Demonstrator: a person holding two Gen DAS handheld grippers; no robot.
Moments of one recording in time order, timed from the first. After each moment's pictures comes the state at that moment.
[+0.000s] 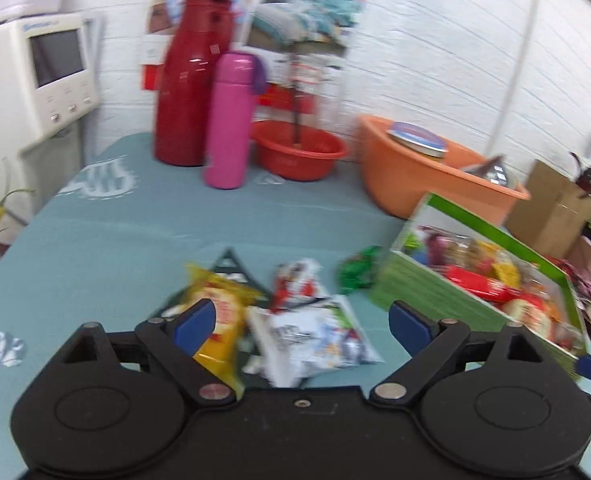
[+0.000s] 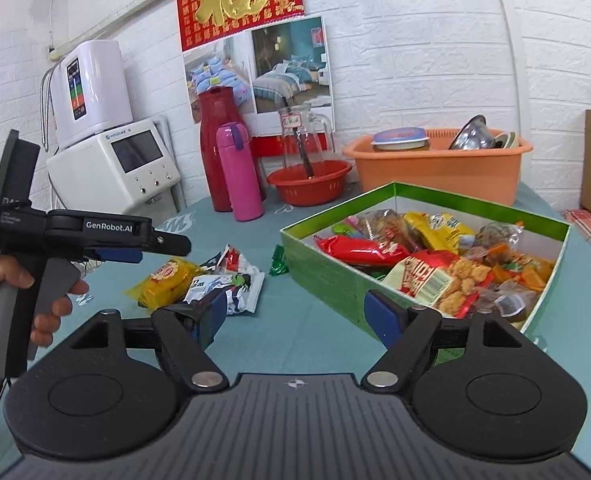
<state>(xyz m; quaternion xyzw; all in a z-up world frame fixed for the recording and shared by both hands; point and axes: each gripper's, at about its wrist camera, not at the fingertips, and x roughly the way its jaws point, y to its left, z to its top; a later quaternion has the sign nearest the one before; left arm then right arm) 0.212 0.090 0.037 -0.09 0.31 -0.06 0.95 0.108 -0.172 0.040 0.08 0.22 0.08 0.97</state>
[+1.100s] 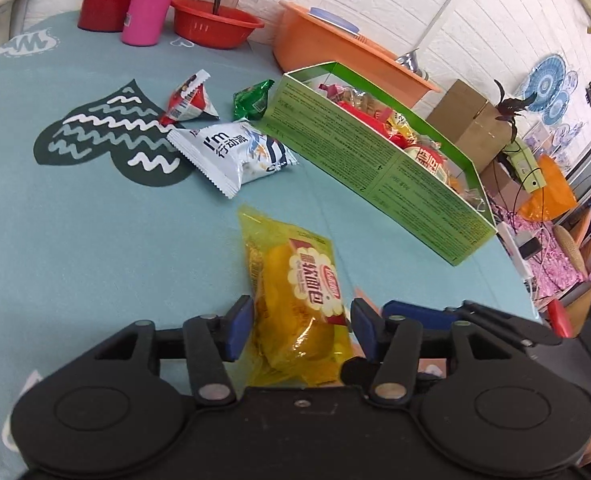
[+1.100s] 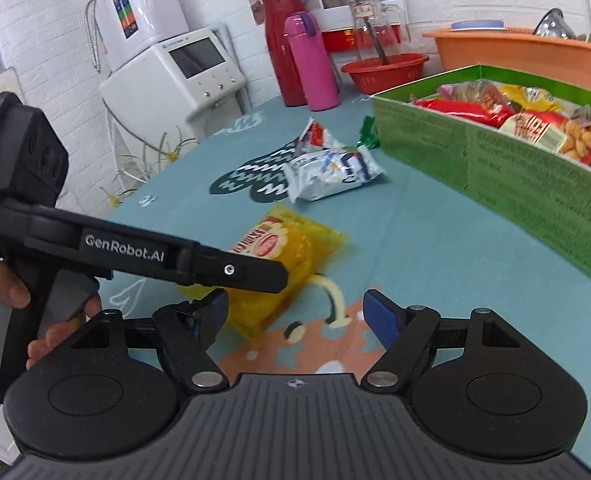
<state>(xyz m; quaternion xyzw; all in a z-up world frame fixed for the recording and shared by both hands) 0.129 0.048 -0.012 -0.14 0.42 -0.21 0.87 0.097 -0.128 -0.010 0.10 0.34 0.19 0.92</state>
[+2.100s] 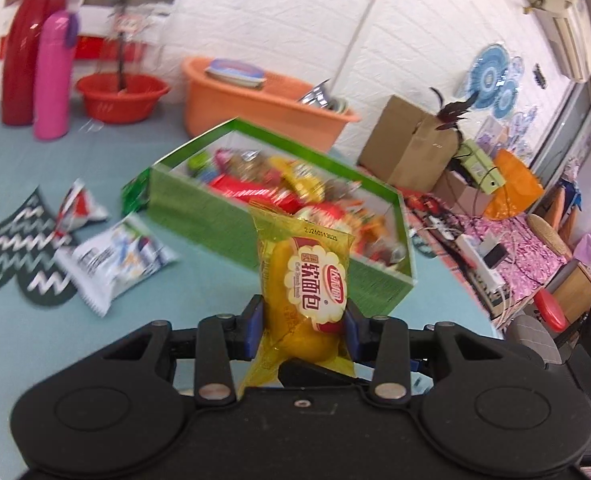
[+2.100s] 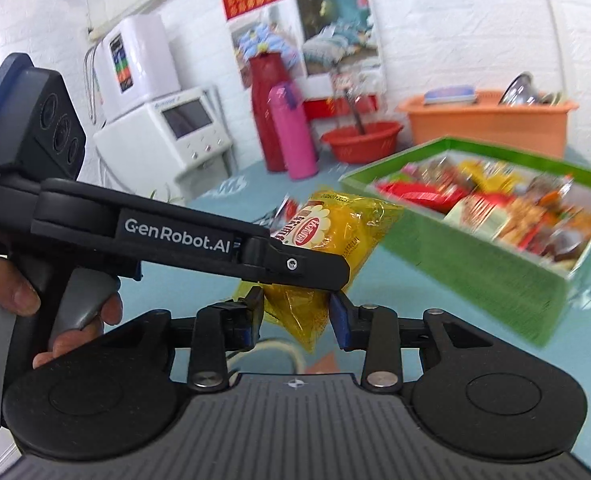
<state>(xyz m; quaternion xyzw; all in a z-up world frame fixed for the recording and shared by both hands) 0.149 -0.043 0.049 -0.09 0.34 -0.27 0.89 0.082 -0.166 0.027 0.09 0.25 0.15 0.95</state>
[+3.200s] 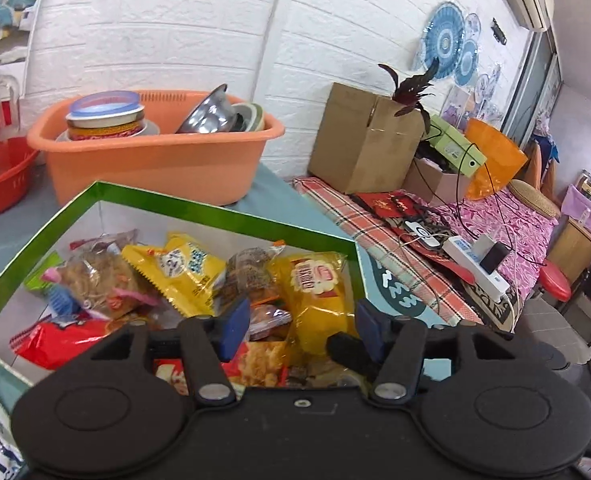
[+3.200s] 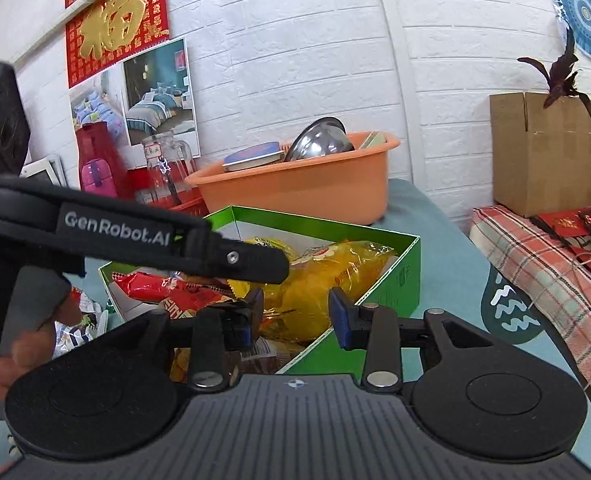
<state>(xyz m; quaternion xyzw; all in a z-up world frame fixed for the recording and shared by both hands) 0.263 -0.180 0.036 -0.01 0.32 -0.33 0.89 0.134 -0.313 0.013 0.11 0.19 -0.03 0.97</state>
